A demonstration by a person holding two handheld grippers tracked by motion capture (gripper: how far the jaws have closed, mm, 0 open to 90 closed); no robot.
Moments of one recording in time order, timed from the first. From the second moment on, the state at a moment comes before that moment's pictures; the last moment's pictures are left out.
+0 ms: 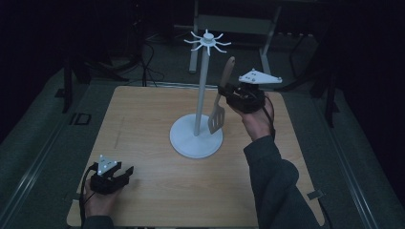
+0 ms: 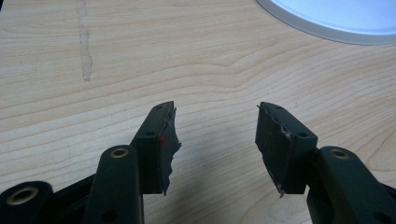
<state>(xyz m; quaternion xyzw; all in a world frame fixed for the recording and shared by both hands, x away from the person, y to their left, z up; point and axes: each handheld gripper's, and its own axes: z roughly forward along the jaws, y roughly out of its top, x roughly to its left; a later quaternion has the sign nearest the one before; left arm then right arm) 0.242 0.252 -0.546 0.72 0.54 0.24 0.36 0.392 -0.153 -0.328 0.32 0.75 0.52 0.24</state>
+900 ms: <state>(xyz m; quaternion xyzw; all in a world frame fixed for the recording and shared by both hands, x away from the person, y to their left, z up) 0.241 0.253 -0.545 0.72 0.54 0.24 0.36 0.397 -0.147 -0.310 0.31 0.76 0.52 0.24</state>
